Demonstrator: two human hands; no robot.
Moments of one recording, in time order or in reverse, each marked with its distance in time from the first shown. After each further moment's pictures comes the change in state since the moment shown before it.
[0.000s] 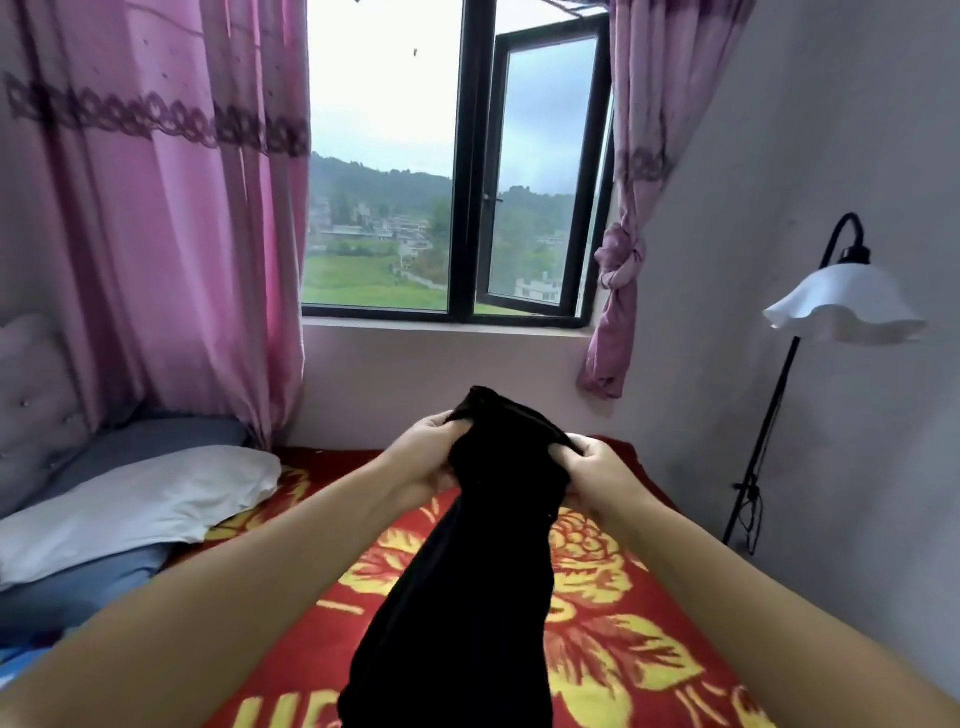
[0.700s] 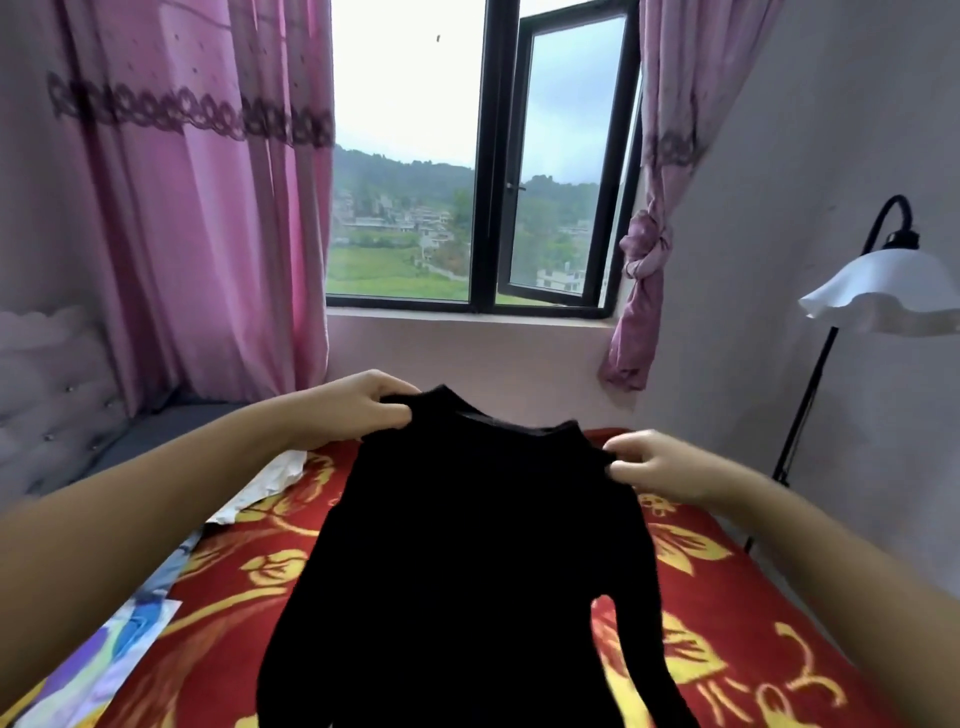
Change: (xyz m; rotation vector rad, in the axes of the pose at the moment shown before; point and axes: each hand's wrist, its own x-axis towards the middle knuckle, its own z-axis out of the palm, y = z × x) left_hand -0.038 0.069 -0.086 0.925 -0.271 0.105; right_hand 0.001 -0.019 -0.064 -0.730 -0.378 -0.182
